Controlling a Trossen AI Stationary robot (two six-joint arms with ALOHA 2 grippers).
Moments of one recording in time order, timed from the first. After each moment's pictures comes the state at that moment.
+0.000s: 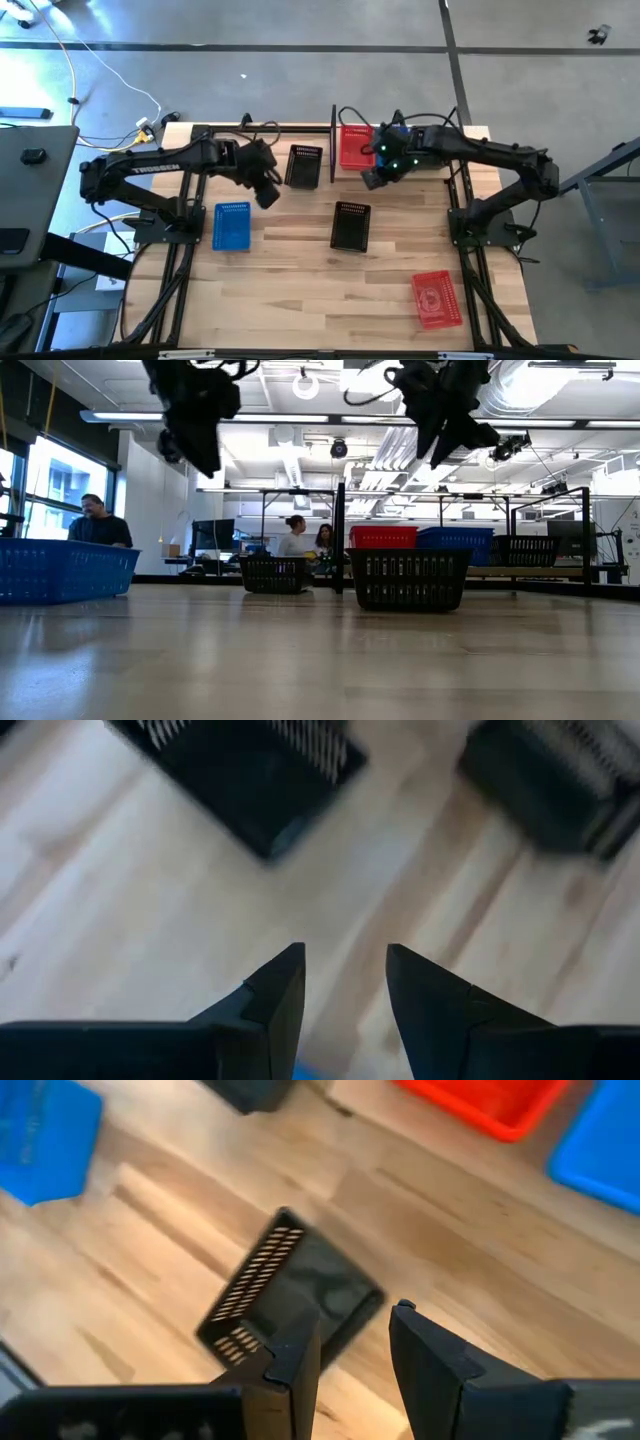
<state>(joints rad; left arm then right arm) 0.36 1.27 1.09 -0.93 -0.05 -0.39 -0.29 1.42 1.33 -1.04 -0.11 0.78</state>
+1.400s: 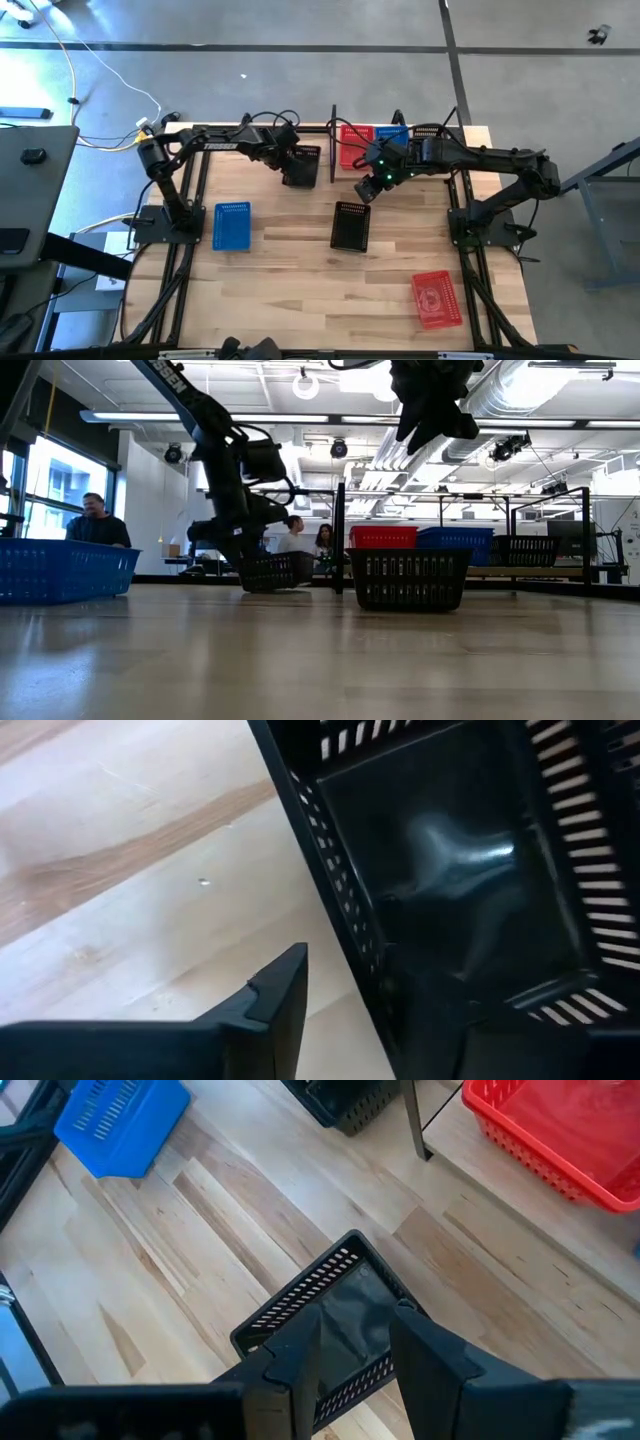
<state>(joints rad) 0.68 1.77 1.09 -0.55 -0.04 -0.50 -0.16 1.42 1.33 -0.90 -0.03 0.70</state>
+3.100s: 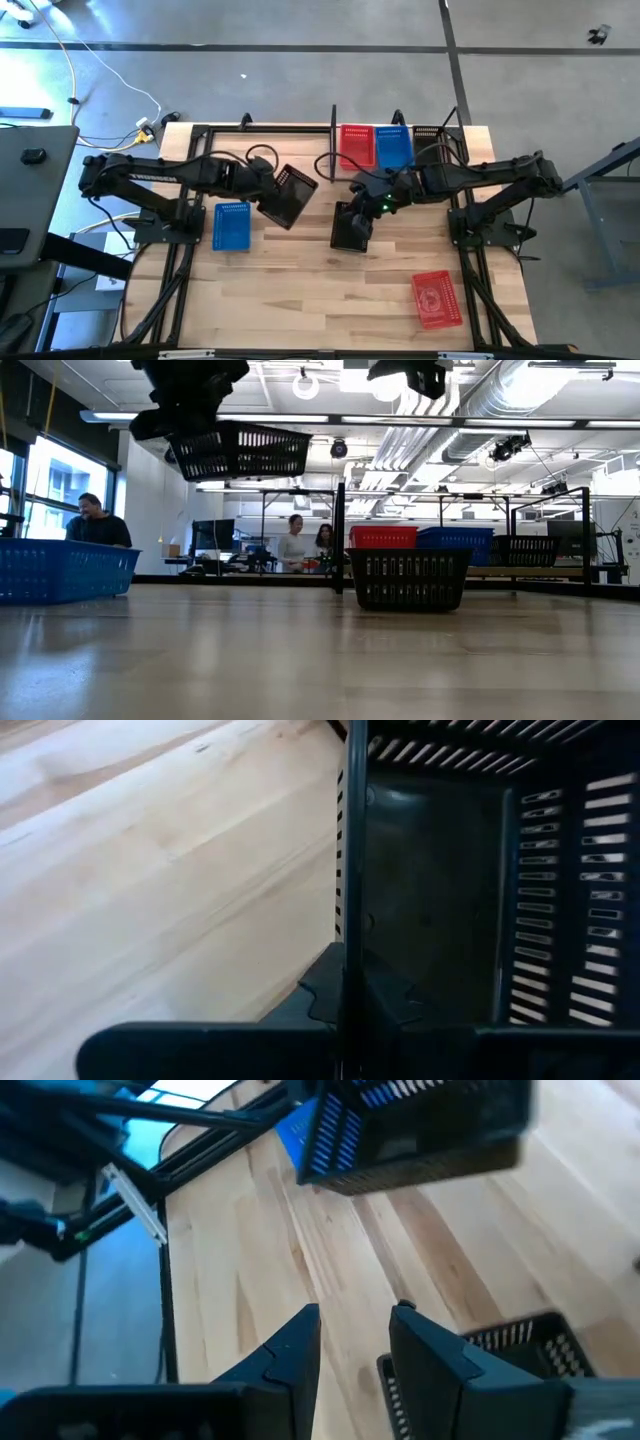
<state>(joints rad) 0.13 1.27 1.09 -0.90 -0.31 -0.90 0.11 1.42 1.33 -0.59 0.01 0.58</state>
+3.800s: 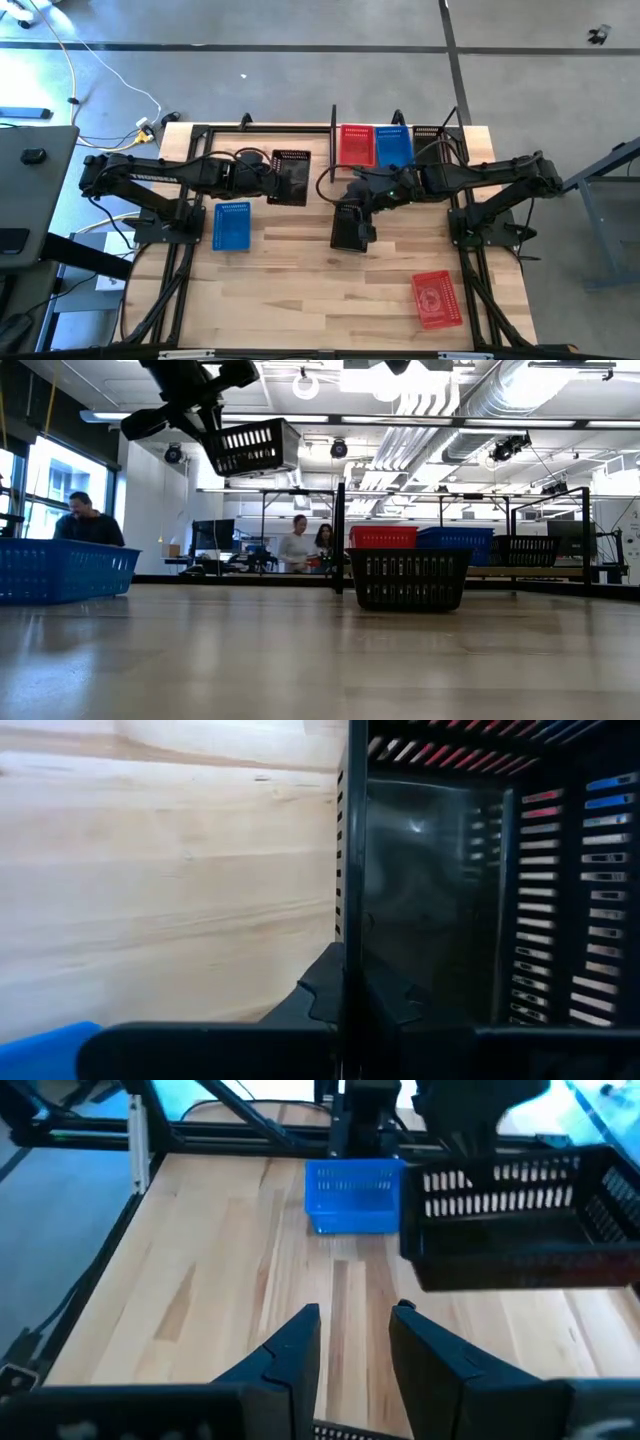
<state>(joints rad) 0.11 1.27 1.09 -0.86 -0.49 -1.37 0.11 1.42 1.33 -0.47 0.03 0.01</state>
